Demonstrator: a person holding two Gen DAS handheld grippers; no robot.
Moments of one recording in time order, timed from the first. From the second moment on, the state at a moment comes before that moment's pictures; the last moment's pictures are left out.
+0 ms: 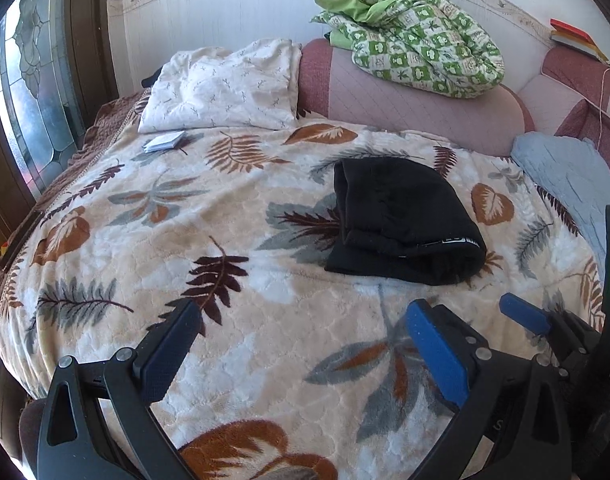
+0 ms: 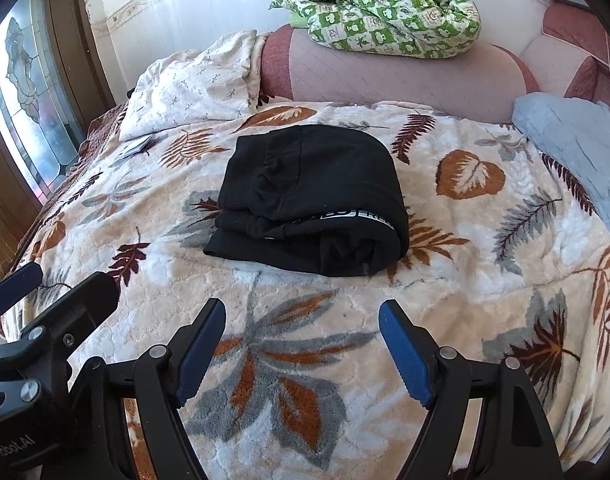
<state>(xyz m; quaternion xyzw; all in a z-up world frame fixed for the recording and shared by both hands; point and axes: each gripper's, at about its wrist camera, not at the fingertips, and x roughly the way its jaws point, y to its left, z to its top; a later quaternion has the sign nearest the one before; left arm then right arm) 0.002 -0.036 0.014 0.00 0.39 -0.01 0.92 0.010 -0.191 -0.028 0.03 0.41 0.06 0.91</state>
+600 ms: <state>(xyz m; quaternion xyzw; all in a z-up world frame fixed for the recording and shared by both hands) 0.012 -0.031 0.001 -0.02 0.41 -0.02 0.91 0.021 -0.199 -0.048 0.04 0.43 0.05 0.90</state>
